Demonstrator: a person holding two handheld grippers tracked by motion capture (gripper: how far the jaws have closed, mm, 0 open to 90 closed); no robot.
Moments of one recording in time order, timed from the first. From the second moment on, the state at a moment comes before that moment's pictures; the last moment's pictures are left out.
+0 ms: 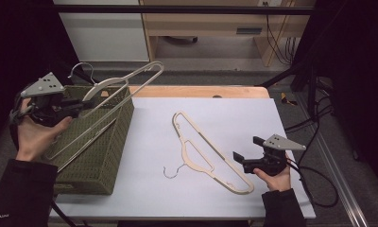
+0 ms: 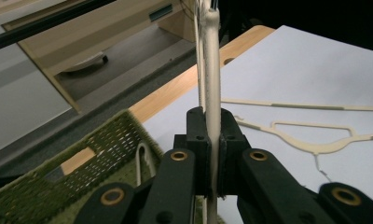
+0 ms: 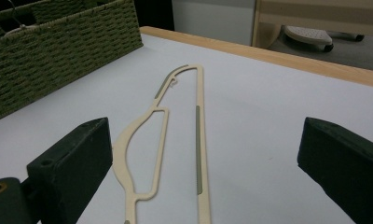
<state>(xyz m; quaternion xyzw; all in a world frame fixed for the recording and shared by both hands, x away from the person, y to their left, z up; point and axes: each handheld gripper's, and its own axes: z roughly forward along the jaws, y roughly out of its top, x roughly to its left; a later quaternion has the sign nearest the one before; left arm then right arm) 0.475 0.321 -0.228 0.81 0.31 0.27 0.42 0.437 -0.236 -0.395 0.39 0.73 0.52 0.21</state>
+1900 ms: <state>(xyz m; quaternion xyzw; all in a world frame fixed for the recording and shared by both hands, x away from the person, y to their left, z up) 0.500 0.404 -0.380 0.82 0.41 0.28 0.28 0.438 -0.233 -0.398 0.39 0.74 0.51 0.21</state>
